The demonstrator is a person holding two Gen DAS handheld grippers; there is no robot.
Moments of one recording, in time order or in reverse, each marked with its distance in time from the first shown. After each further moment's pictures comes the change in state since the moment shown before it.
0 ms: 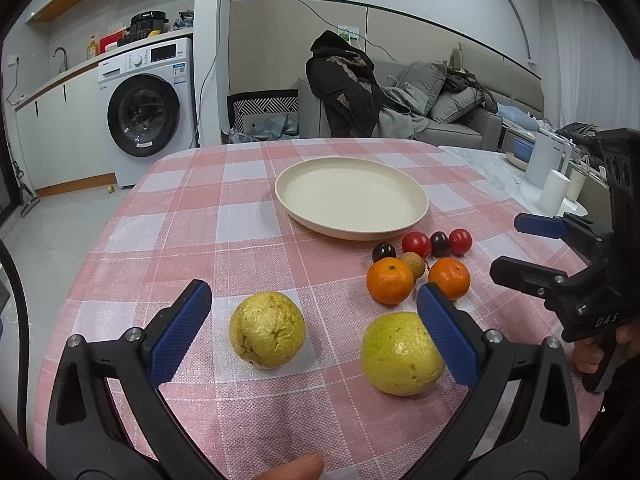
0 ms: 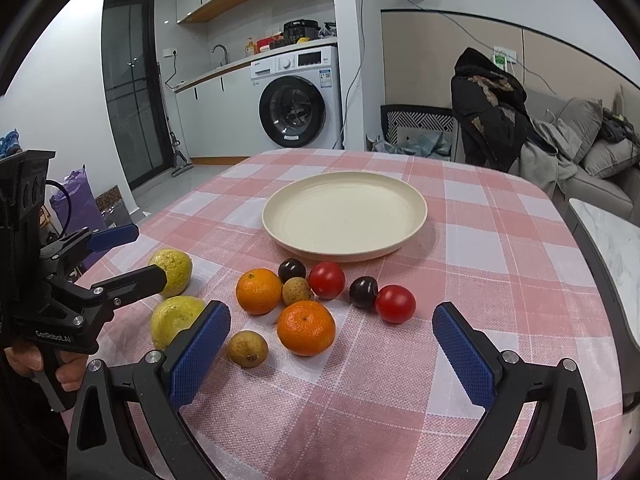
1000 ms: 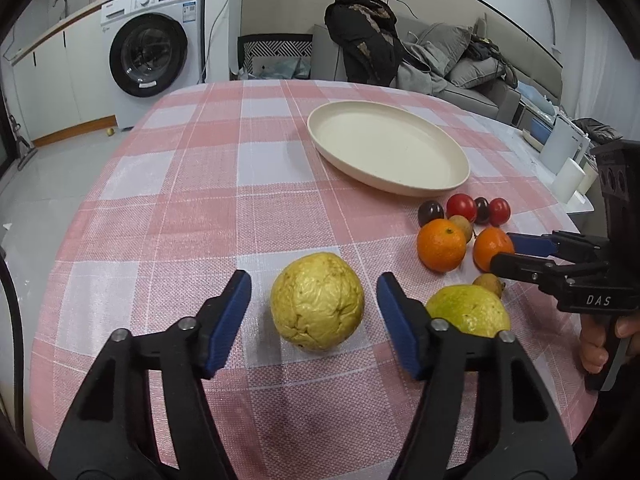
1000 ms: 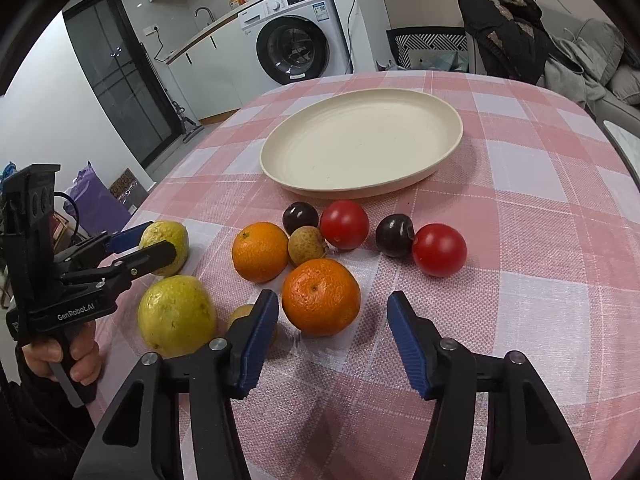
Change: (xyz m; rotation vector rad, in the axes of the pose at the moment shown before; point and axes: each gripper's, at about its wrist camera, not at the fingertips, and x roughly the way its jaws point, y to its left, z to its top) left arm 0.043 0.035 -0.002 -0.078 0.218 0.001; right arm 0.055 -0.009 -0.001 0.135 0.259 0.130
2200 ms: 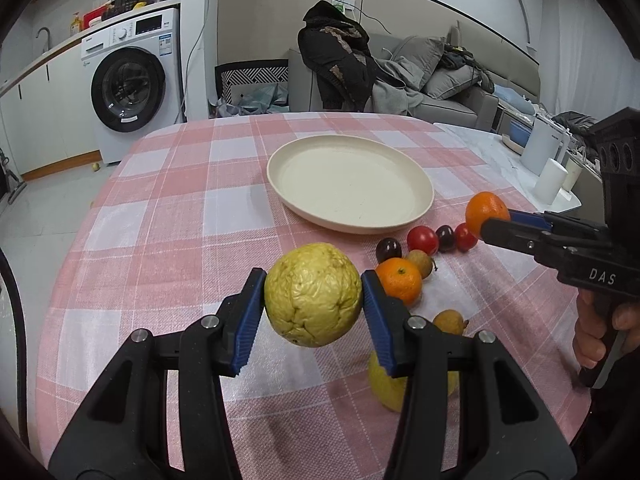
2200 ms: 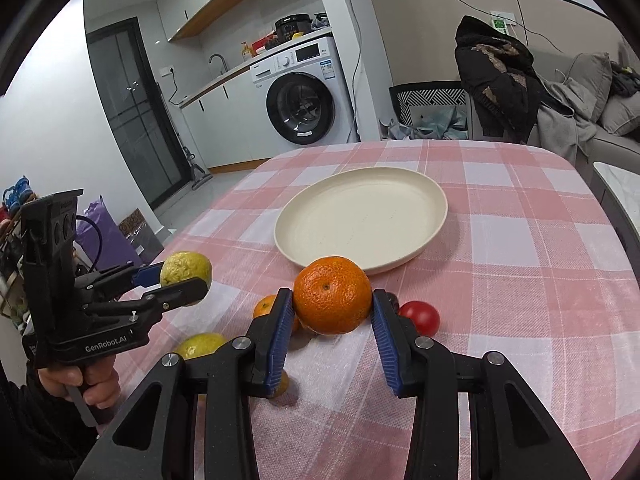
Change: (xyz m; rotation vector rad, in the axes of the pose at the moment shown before) left arm -0.017 -0.036 0.020 0.081 -0.094 -0.036; right arm -0.044 0.001 0.017 -0.019 -0.226 0.010
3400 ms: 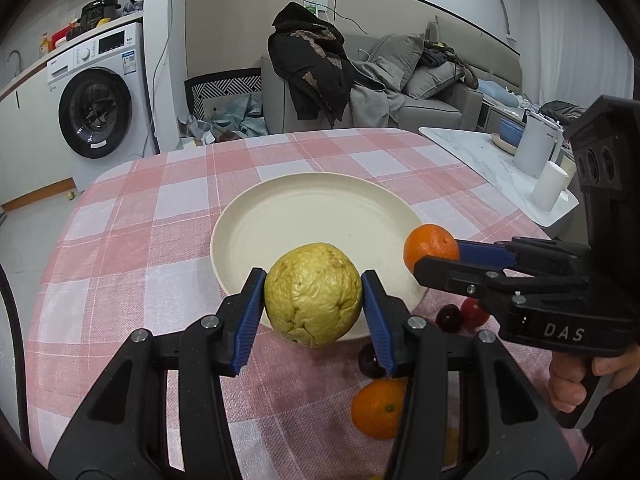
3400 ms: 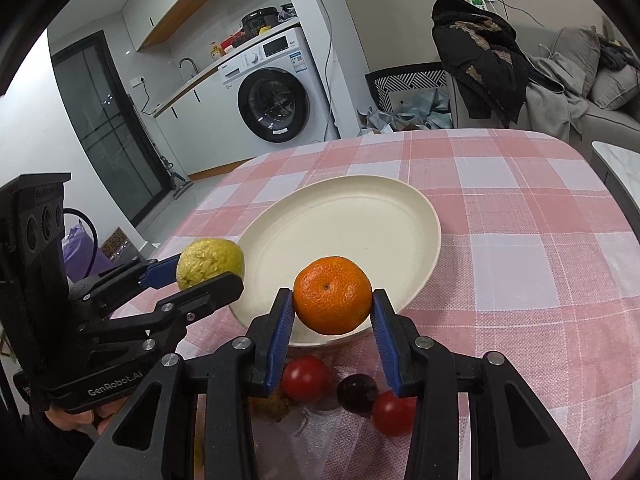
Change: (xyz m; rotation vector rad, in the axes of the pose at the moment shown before) left arm 0.085 -0.025 0.073 0.082 -0.010 -0.048; right arm 0.055 -0.027 0.040 0.086 0.042 -0.045
